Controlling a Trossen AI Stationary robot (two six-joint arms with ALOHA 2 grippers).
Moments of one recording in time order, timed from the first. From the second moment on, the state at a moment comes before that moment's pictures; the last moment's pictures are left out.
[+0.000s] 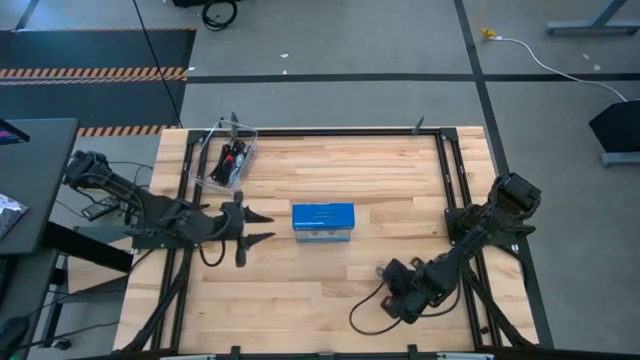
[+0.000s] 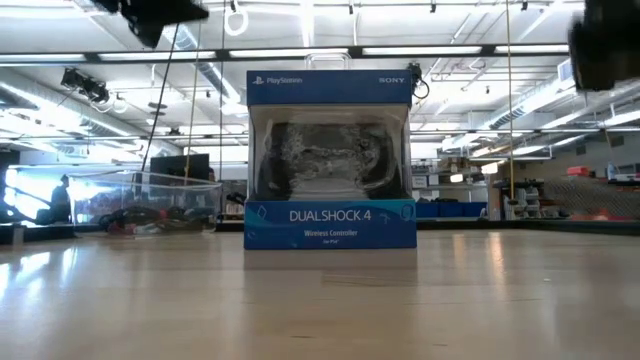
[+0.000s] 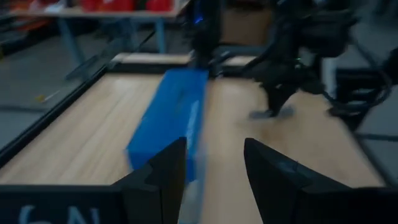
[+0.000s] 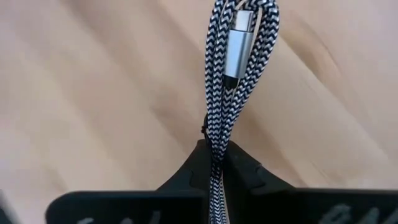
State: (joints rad) left arm -0.47 0.90 0.60 0.02 -0.59 -0.17; right arm 0.78 1.71 0.94 -0.59 0.27 1.52
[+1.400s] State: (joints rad) left arm -0.53 1.22 0.60 0.71 -0.42 0.03; right arm 0.46 1.72 1.33 0.01 0.50 -0.07
